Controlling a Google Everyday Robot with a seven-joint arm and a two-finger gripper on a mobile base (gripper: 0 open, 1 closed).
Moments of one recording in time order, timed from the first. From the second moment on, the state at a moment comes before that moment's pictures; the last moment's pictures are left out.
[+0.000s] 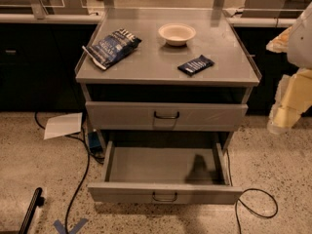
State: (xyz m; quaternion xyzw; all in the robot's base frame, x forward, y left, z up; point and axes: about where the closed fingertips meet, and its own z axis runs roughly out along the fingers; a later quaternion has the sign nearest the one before) arm 0.438 -0.217 0.977 -0.60 0.78 -0.04 0.16
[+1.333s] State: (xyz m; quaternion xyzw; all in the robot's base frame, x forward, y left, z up) arm 0.386 -0.221 0.800 -0.46 0.85 0.10 0.23
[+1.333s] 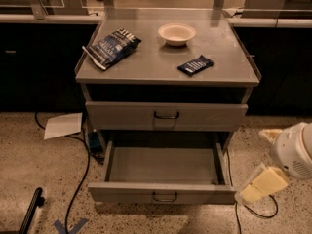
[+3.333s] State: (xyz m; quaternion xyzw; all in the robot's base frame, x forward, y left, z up) arm 0.395 -0.229 0.740 -0.43 0.87 0.08 0.24
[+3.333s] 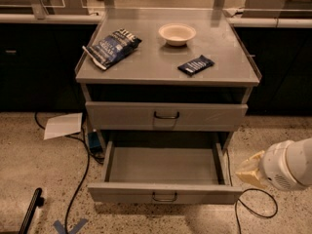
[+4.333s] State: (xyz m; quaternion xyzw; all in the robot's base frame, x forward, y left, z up) arm 0.451 -0.222 0.588 -0.32 0.87 0.14 0.36
